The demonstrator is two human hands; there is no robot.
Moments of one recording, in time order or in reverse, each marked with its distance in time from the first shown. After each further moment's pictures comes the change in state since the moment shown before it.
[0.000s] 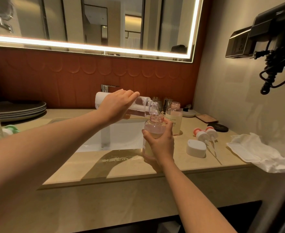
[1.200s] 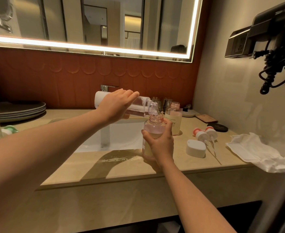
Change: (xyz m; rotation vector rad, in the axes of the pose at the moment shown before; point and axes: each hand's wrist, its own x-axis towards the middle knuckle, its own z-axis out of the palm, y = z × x) left_hand 0.001 0.000 -0.002 0.004 -0.004 0.016; right_hand 0.000 0.001 0.001 -0.003 0.006 0.005
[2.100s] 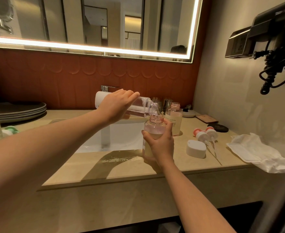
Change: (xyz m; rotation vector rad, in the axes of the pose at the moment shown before) left_hand 0.001 -0.001 0.001 0.000 0.015 0.003; right_hand 0.000 -0.001 -0.001 -0.005 -0.003 0.007
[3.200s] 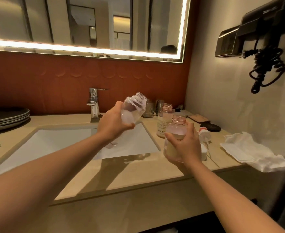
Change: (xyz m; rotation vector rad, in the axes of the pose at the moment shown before) left_hand -0.002 0.038 0.037 -0.660 0.044 -0.552; right_hand 0.045 0.043 -0.076 -0.410 0.093 -0.026
